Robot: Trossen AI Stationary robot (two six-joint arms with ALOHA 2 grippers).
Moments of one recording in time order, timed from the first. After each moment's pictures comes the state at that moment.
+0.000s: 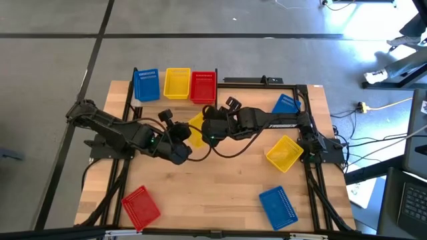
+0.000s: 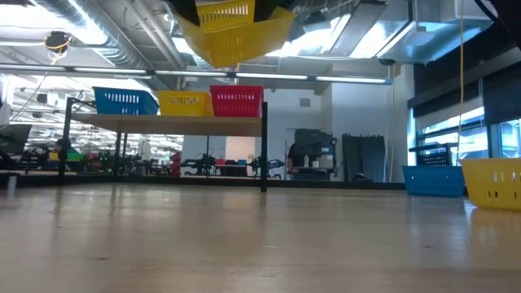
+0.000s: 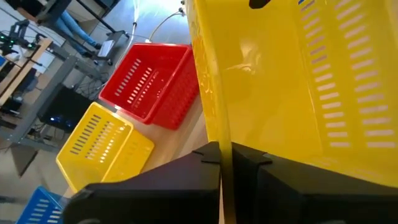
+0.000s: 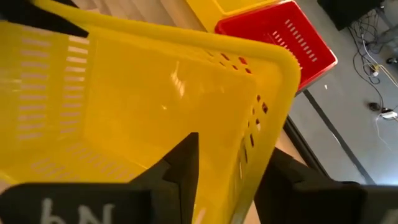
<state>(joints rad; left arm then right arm) -0.36 1.42 1.34 -0.93 -0.99 -0.38 0.15 2.10 2.36 -1.37 0.68 0.46</state>
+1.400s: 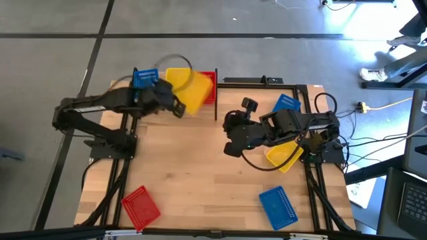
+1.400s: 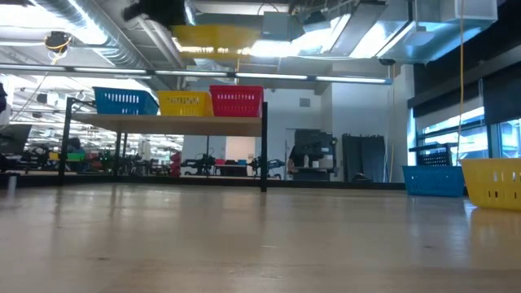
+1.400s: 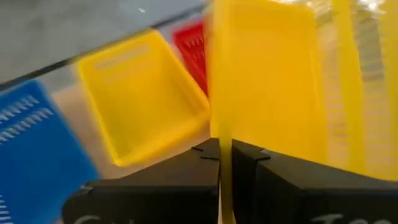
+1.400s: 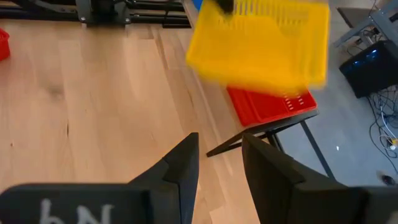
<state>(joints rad) 0.11 1.21 1.34 -0.93 -0.67 -0.67 0.30 1.90 2.36 -1.40 0.69 0.28</state>
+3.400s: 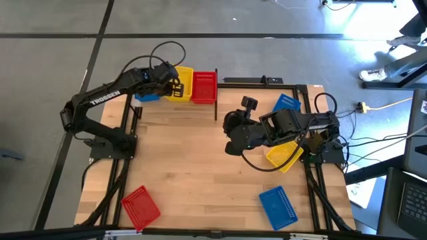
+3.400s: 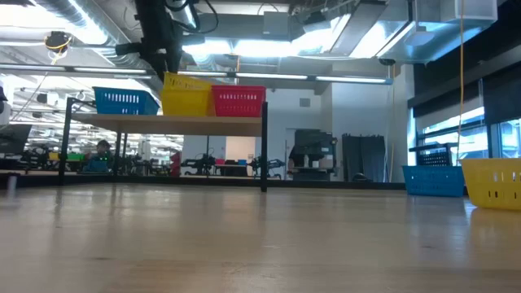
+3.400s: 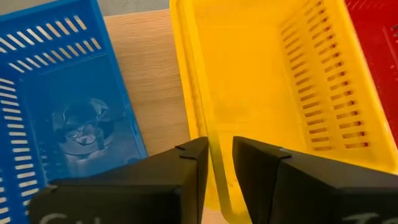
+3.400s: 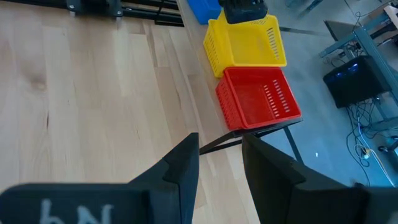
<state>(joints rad) 0.53 1.32 1.34 -1.03 -0.42 -0.80 0.30 1.90 2.36 -1.41 0.73 0.20</state>
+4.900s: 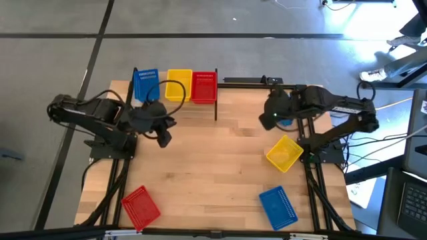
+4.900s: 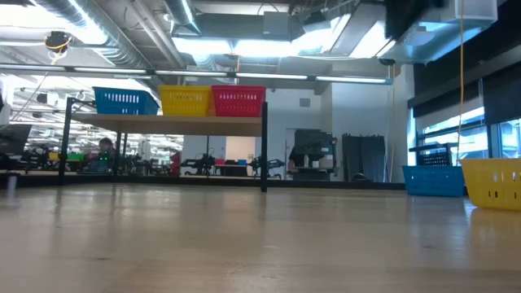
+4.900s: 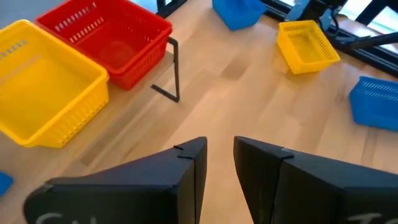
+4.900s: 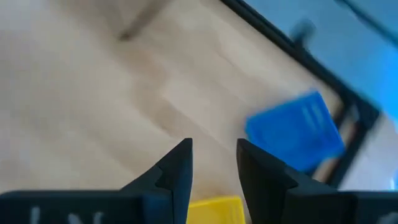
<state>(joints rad) -0.25 1.09 1.34 -0.97 -0.58 -0.64 -0.01 1.37 1.61 -1.57 0.44 0.90</state>
